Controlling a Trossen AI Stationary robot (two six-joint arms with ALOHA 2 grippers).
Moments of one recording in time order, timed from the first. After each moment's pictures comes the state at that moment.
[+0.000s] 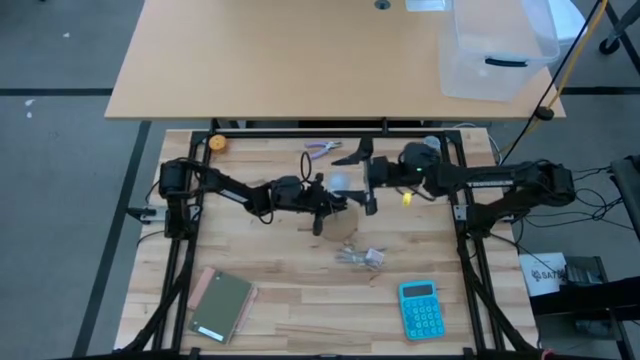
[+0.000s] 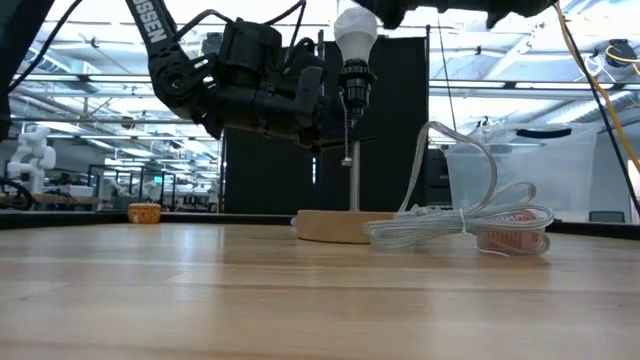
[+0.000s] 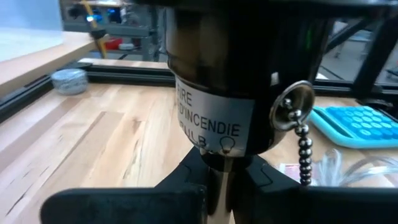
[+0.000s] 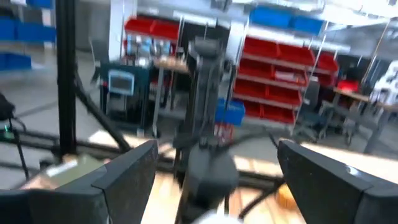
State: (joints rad) left arm 0.15 1.91 0.80 0.91 0.20 -0.04; right arm -0.16 1.28 0.88 0.50 -0.23 -0.15
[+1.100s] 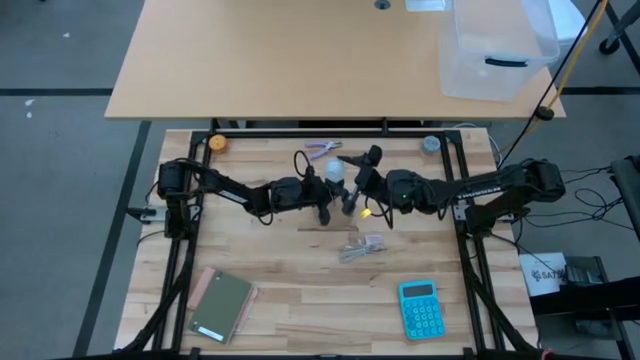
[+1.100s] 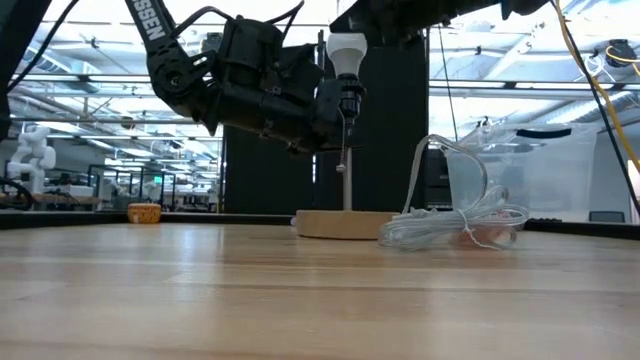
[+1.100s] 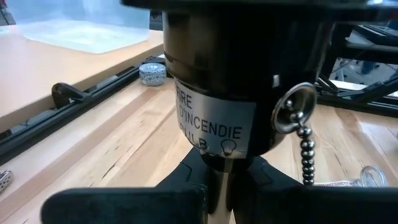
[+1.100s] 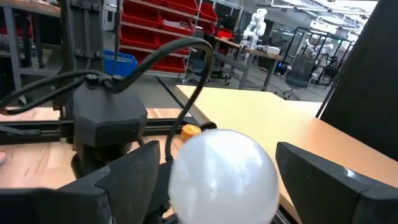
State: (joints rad) left arm 0.15 1.91 0.80 0.89 -0.11 -0.10; right arm 0.01 1.39 0.88 0.47 0.51 -0.17
